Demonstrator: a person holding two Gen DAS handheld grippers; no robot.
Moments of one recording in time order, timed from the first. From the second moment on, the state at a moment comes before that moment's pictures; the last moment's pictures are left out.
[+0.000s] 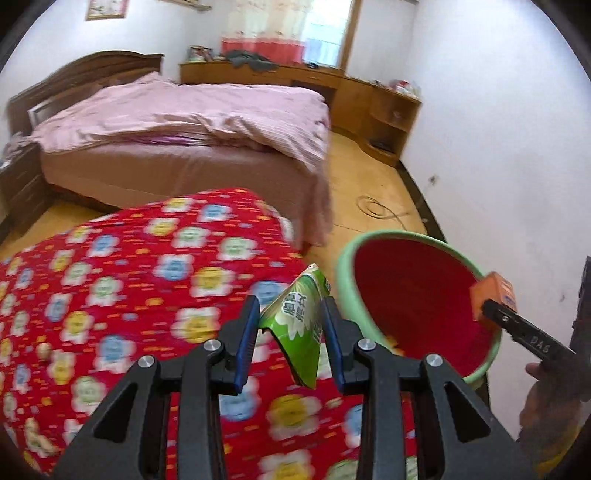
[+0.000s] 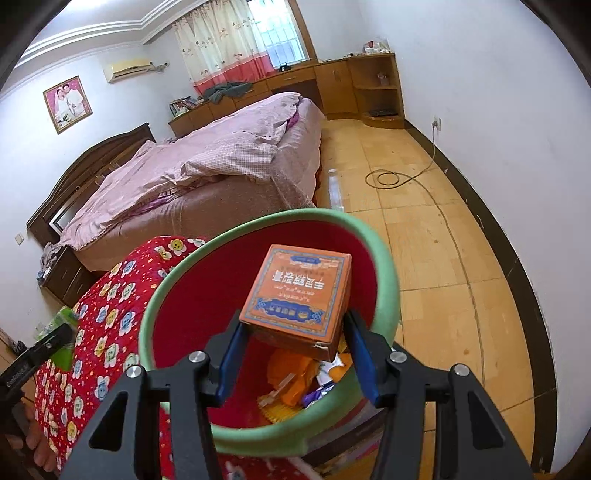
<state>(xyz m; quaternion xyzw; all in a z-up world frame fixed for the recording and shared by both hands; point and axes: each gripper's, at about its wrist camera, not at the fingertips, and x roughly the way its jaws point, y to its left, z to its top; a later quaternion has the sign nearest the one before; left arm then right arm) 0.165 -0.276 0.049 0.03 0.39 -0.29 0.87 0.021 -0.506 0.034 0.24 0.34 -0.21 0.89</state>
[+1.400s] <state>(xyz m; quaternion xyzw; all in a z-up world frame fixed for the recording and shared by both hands) 0.117 -0.275 0.051 0.01 0.42 -0.29 0.86 -0.020 -0.466 0.052 0.21 0.32 -0.14 0.91</state>
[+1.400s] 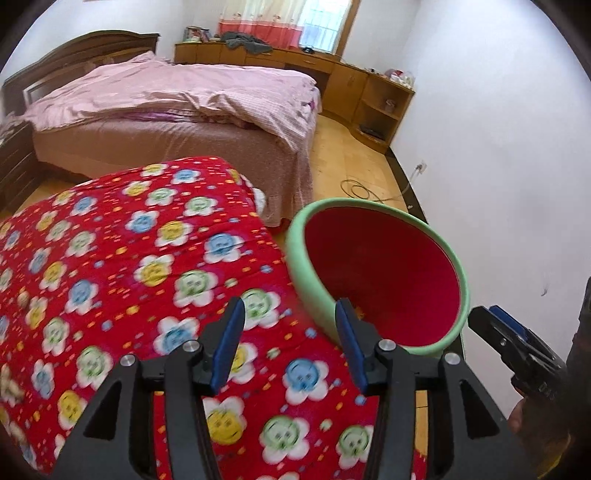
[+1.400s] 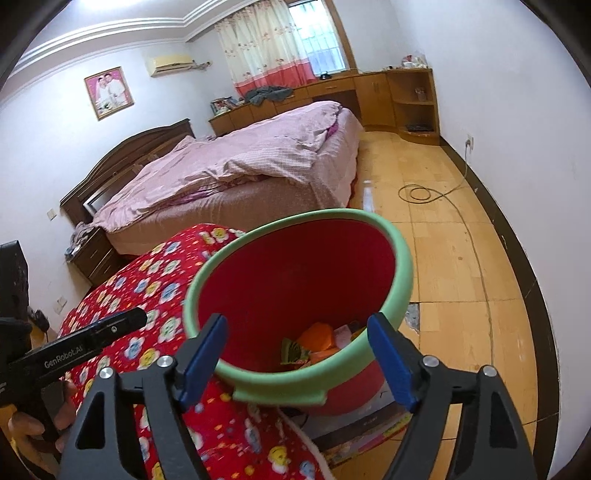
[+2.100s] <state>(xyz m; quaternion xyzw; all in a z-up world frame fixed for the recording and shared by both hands) 0.049 -0.125 0.077 -0.02 0.40 -0.19 0.90 -0.059 -0.327 0.096 0.17 0.27 -0.08 0.94</state>
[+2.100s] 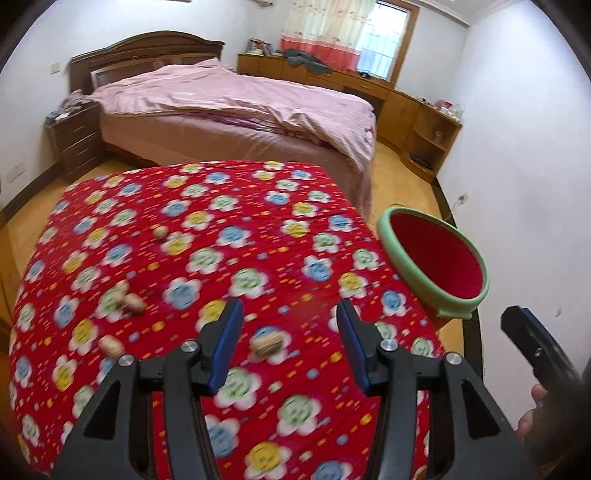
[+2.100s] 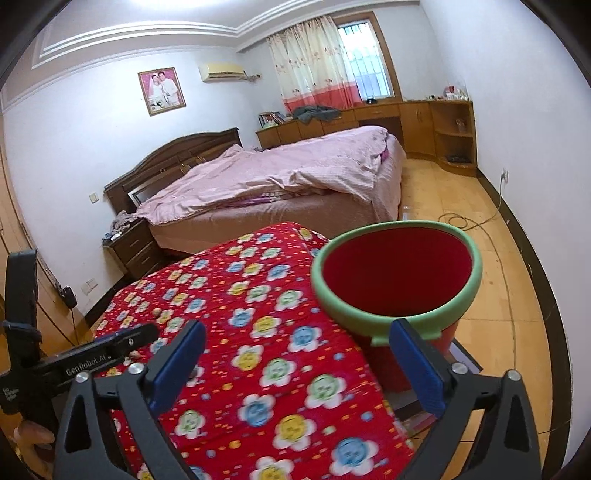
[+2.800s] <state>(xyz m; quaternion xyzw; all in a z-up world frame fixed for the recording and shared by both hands) -0.002 -0.049 0.062 -0.02 0.35 -0.09 0.93 -0.086 -0.251 0.083 0.13 0.24 -0.05 0.96</state>
